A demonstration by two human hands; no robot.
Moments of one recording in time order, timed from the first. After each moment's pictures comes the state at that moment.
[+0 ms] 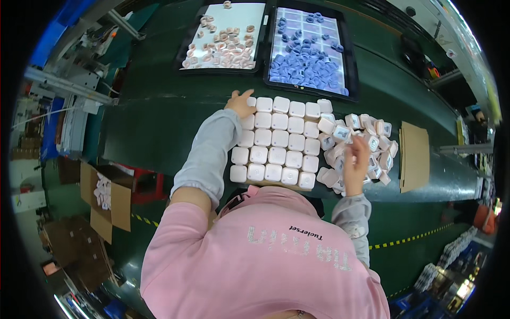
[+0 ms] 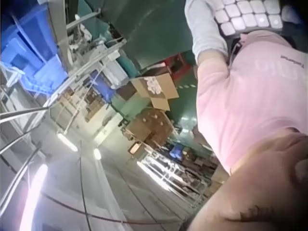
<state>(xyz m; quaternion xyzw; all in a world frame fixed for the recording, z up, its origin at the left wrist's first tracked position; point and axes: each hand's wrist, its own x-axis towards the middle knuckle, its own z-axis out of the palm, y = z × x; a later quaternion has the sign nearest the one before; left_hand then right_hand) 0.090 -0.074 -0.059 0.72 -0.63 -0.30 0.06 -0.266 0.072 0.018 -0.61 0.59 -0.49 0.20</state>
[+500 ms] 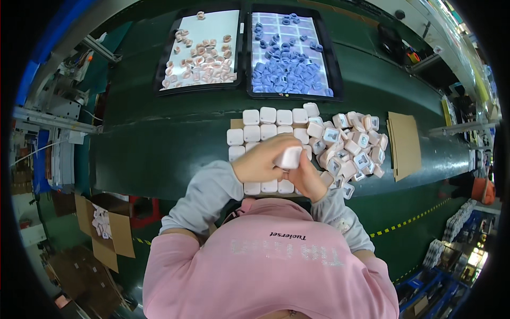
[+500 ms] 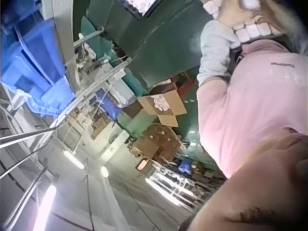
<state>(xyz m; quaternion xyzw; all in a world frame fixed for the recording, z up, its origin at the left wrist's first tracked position) 0.024 0.015 0.065 0.26 -0.79 -0.48 0.30 -0.152 0.073 0.031 -0.26 0.33 -0.44 0.80</state>
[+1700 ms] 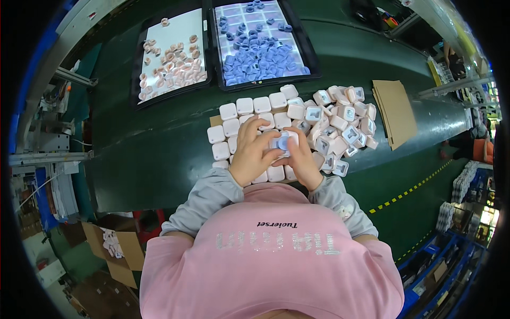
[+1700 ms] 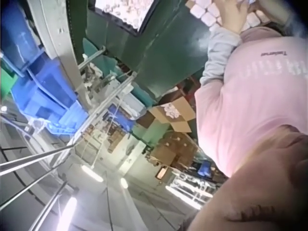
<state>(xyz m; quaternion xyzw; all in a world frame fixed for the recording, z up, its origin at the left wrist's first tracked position) -0.012 0.037 0.049 0.36 -0.80 -0.29 0.38 -0.167 0.082 0.049 -0.29 0.48 -0.51 0.66</state>
